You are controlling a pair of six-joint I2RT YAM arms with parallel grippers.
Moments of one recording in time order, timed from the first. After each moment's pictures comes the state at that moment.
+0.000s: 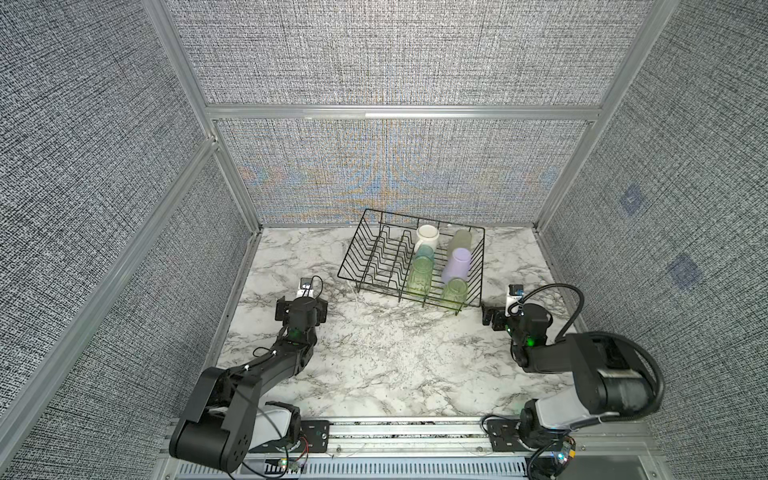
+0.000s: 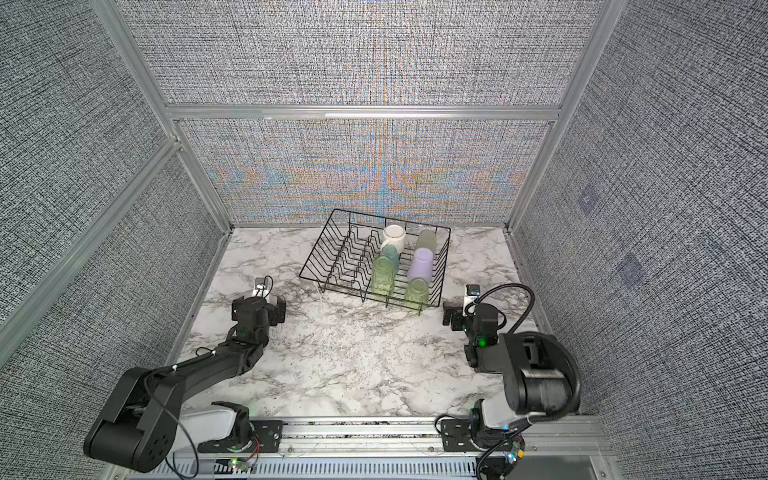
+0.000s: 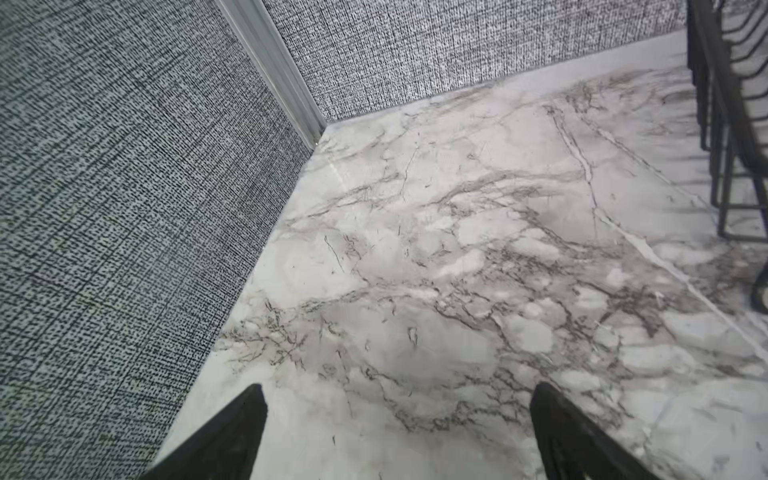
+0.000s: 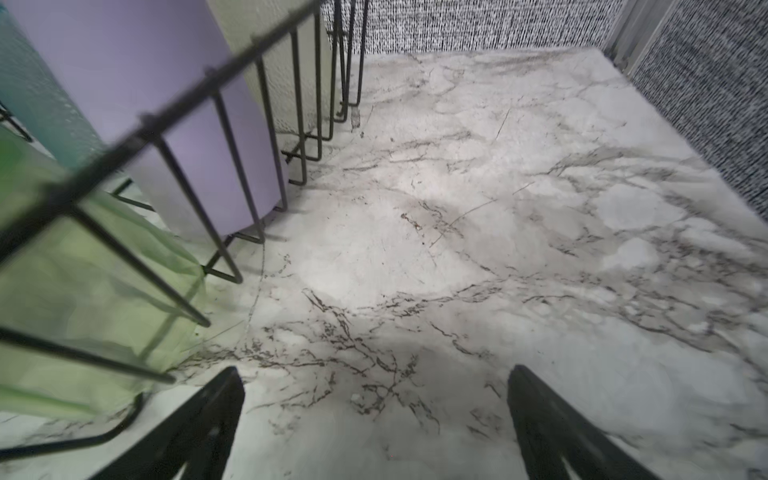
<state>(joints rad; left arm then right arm) -0.26 1.29 0.35 0.49 -0.48 0.11 -0.04 1.53 0.25 0.85 -0.13 0.01</state>
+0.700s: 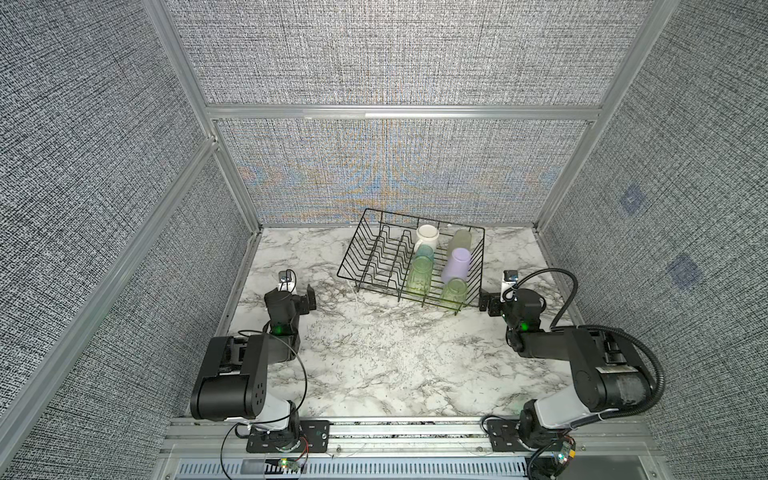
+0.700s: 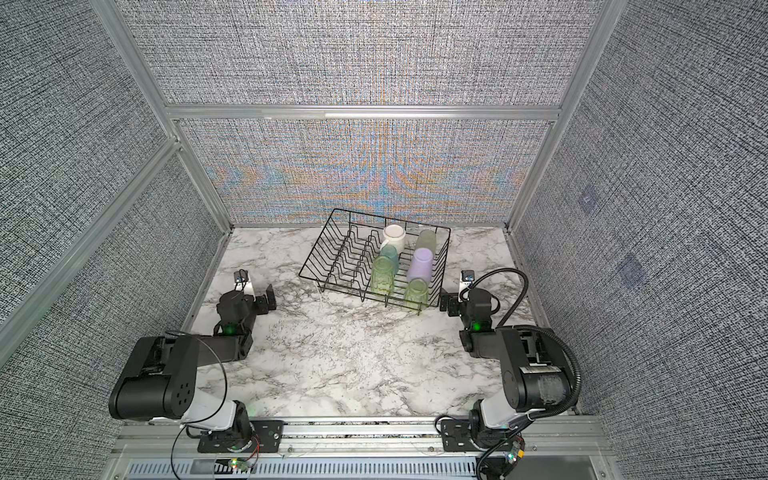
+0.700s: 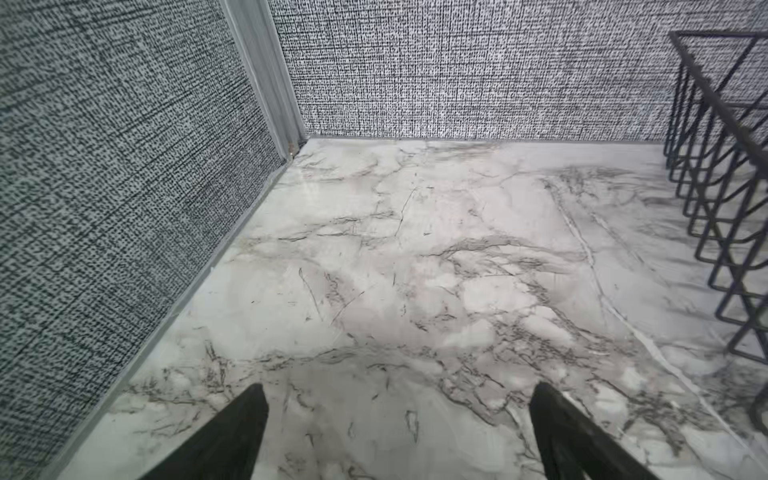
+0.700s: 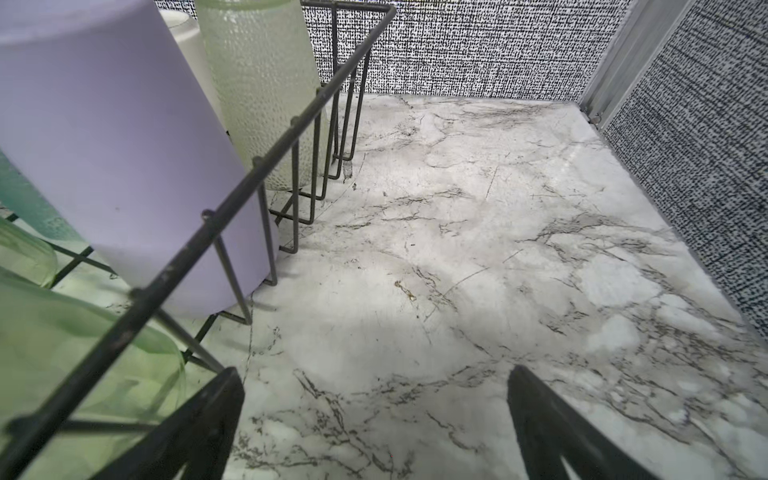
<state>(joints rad) 0.00 1.51 0.36 0.79 -0.11 0.01 0.03 1.53 0.40 0.75 -0.01 -0.02</state>
